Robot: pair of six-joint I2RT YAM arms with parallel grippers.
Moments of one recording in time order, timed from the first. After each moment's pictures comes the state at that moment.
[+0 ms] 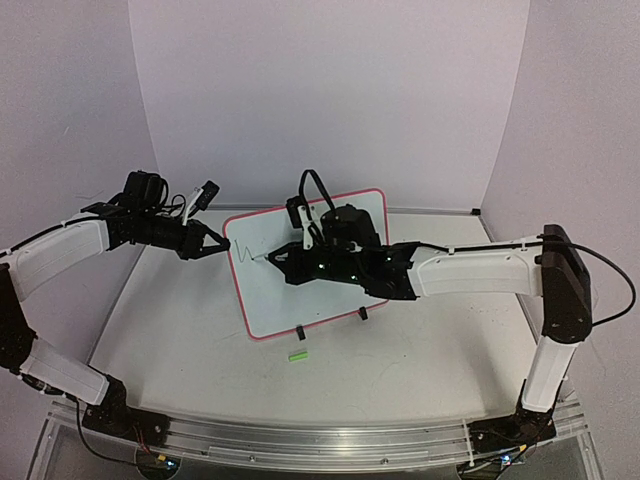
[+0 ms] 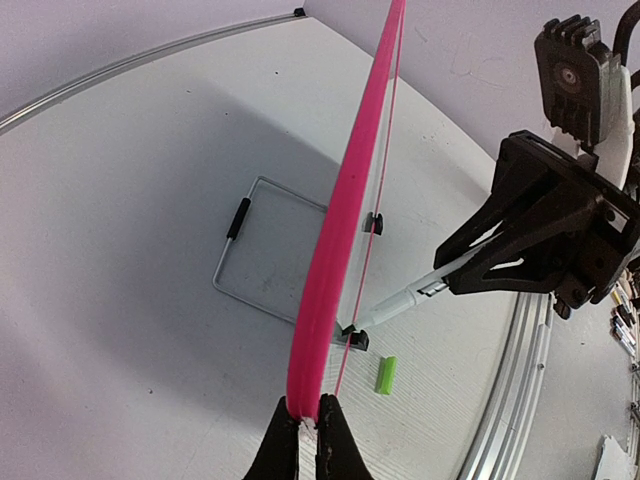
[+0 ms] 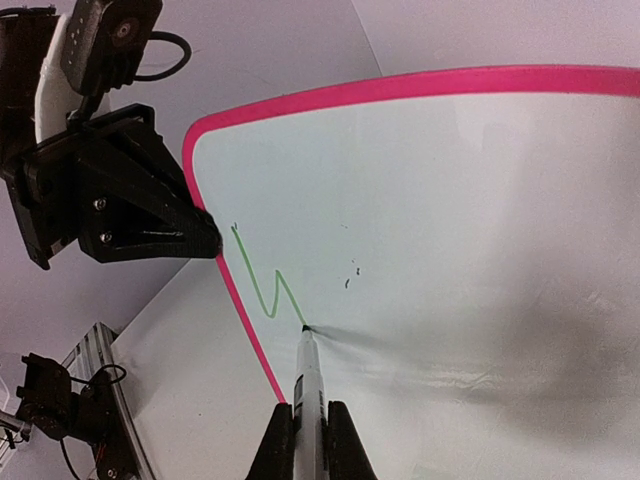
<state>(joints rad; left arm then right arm) -0.31 1.33 1.06 -0.44 0.76 0.13 1.02 1.87 1.37 0.16 0.00 0.45</state>
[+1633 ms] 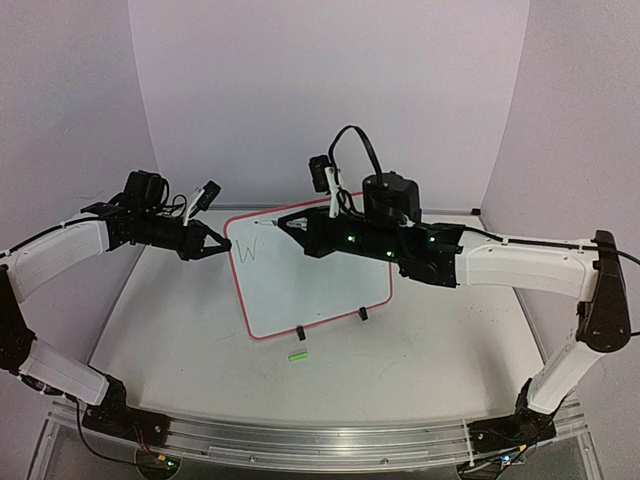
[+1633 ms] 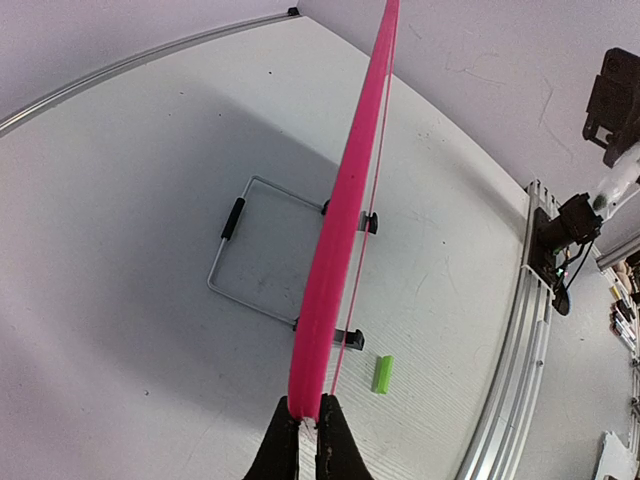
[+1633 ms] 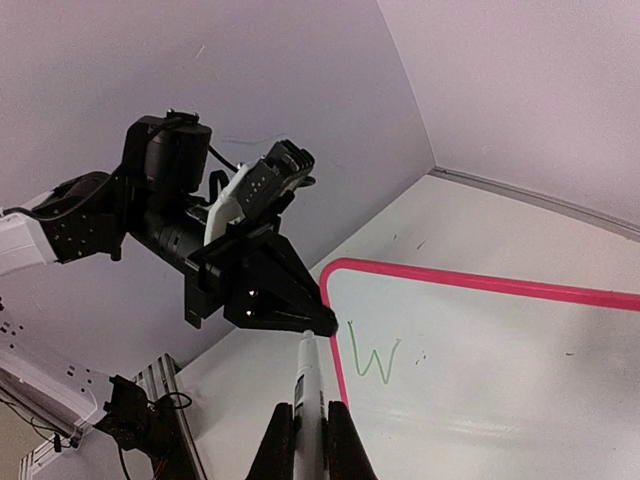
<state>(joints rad) -0.33 1.33 1.06 -0.45 0.76 0.14 1.01 1.65 1.34 0.17 -0.08 0.41</state>
